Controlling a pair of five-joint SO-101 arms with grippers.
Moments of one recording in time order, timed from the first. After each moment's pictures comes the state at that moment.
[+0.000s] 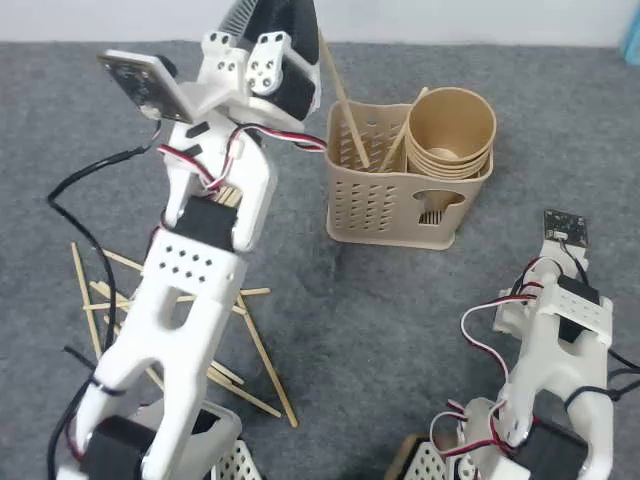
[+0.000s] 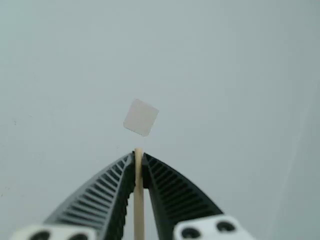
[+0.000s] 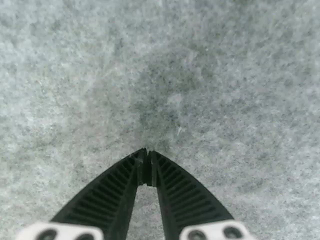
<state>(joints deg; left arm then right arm) 14.2 -22.4 22.9 -9.5 26.5 24.4 -21.3 58.0 51.6 12.1</state>
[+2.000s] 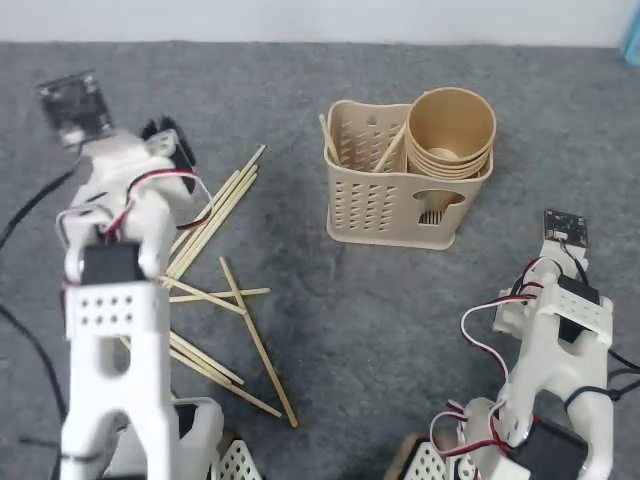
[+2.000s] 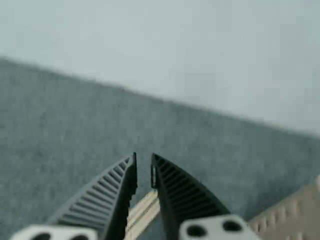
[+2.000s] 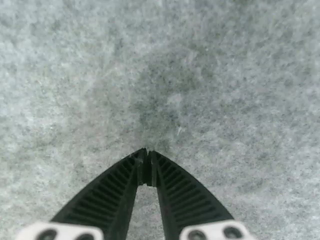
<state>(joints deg) -10.6 -35.7 35.6 43.6 17.8 24.4 -21.3 58.0 51.6 12.1</state>
